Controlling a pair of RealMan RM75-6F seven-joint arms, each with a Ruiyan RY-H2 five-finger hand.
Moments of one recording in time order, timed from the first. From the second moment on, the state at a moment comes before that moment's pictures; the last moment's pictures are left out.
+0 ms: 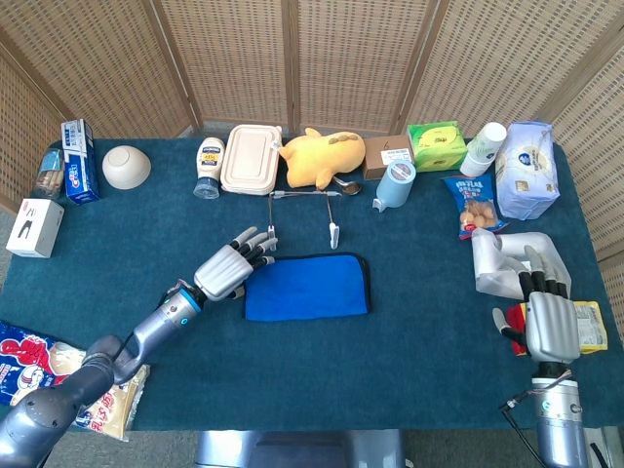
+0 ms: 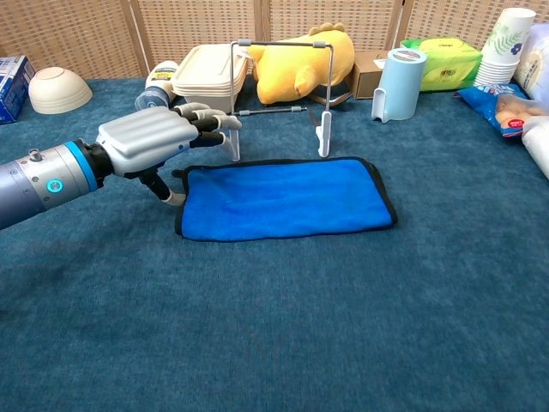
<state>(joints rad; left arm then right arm) -0.83 -1.90 0.07 -0.54 1.71 1.17 -0.27 0.18 -1.25 0.18 -1.84 -1.26 1.49 -0.24</state>
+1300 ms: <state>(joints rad) -0.88 -2.00 0.04 -0.46 1.69 1.20 -0.30 0.15 -1.24 0.19 -1.84 -1.26 1.50 -0.22</state>
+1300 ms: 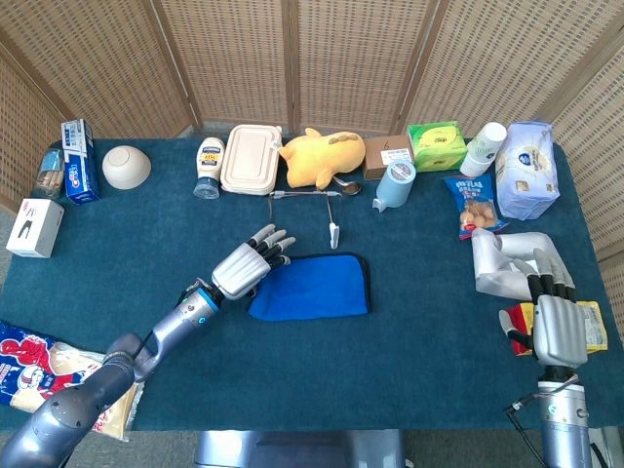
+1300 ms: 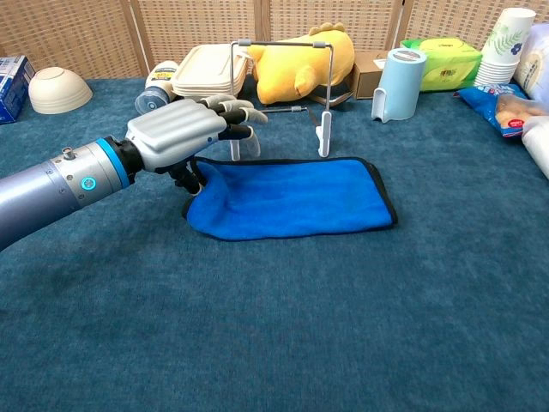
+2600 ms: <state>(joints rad) -0.86 -1.96 0.08 -0.47 1.71 1.20 -0.34 0.14 -1.23 0.20 -1.86 -1.26 1.51 -0.23</state>
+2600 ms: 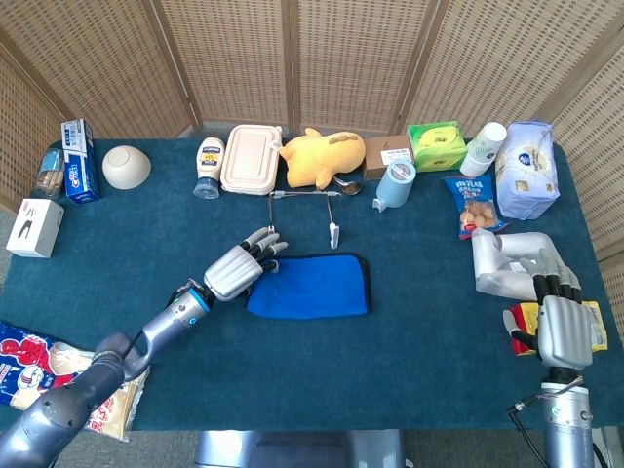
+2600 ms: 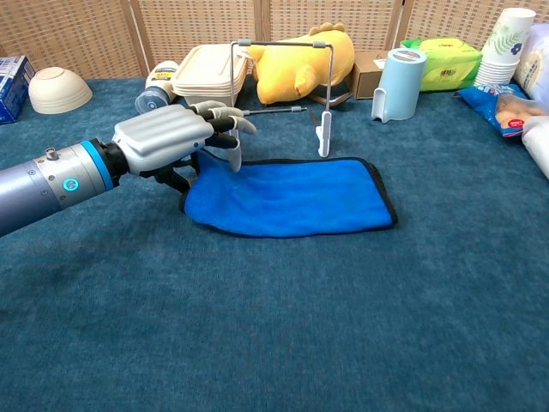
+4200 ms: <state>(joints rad) -0.92 -1.48 -0.24 -1.45 1.42 1.15 -0.01 0.14 -1.26 0.18 -1.76 -1.28 1.47 -0.09</state>
